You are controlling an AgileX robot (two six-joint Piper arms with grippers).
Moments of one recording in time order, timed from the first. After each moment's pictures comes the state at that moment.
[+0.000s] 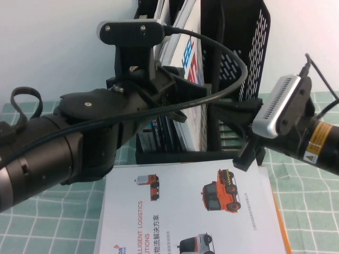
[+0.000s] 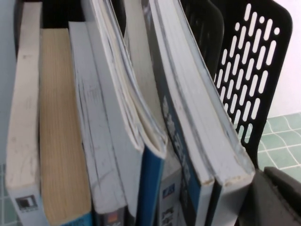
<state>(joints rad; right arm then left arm) 0.39 1.59 -0.73 -0.76 -0.84 0.24 -0.72 1.49 -1.10 -1.60 -0.25 1.24</state>
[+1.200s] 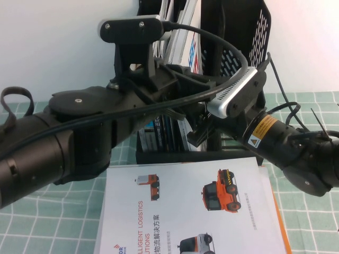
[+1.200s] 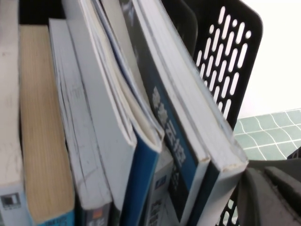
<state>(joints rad) 0.53 1.88 -0.93 -0.37 -0.99 0.06 -0.72 1.47 -1.10 -1.67 -0.18 1.28</state>
